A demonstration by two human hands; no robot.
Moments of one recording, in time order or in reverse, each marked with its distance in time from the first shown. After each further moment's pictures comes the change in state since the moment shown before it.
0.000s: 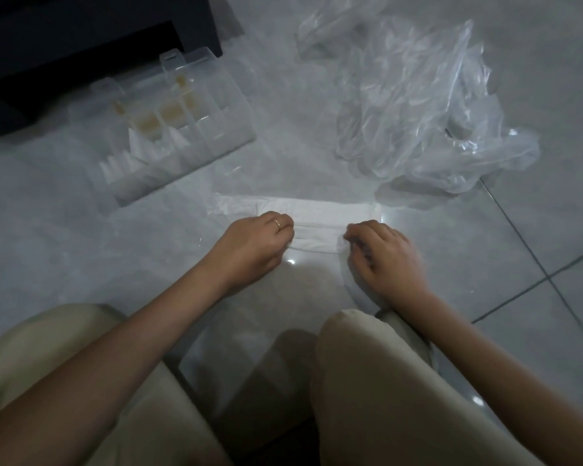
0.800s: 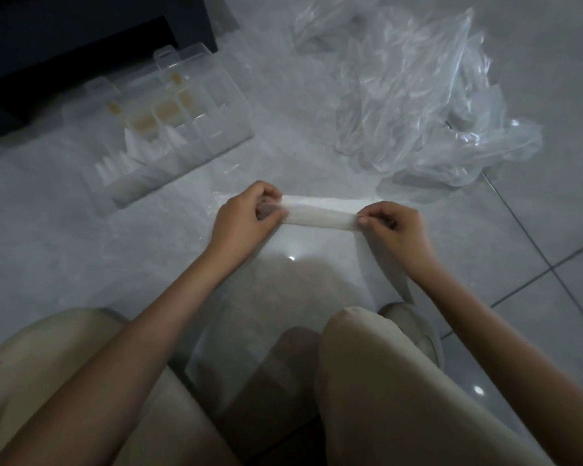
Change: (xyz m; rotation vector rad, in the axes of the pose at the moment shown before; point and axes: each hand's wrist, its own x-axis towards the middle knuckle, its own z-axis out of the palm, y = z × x) left_hand 0.016 -0.006 -0.007 -0.676 0.189 -0.708; right_hand 0.024 0.017 -0.008 0.570 -0.006 0.445
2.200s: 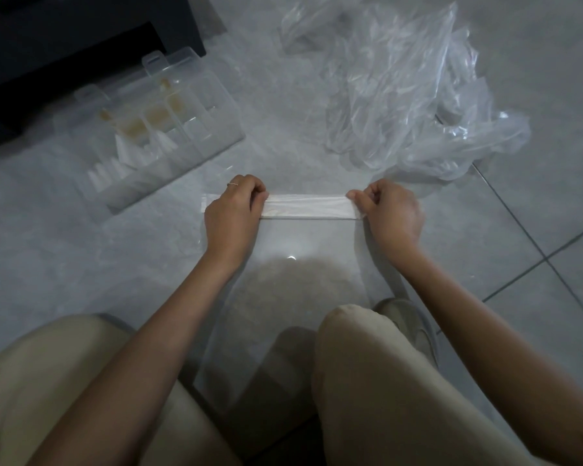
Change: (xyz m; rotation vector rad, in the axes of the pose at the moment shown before) left_hand 0.011 -0.009 0.013 0.306 0.265 0.172; right_hand 0.023 -0.022 0.009 -0.374 0.207 0.247
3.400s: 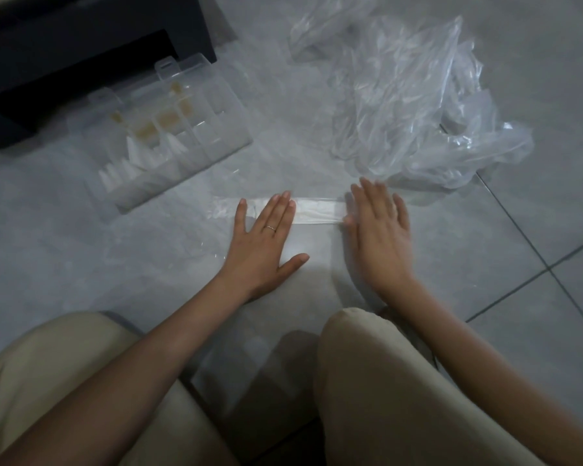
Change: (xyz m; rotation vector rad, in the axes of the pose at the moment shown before) left_hand -0.039 0.003 0.004 0.546 -0.469 0.335; right_hand -0.042 0.003 0.013 -0.337 0.083 -0.504
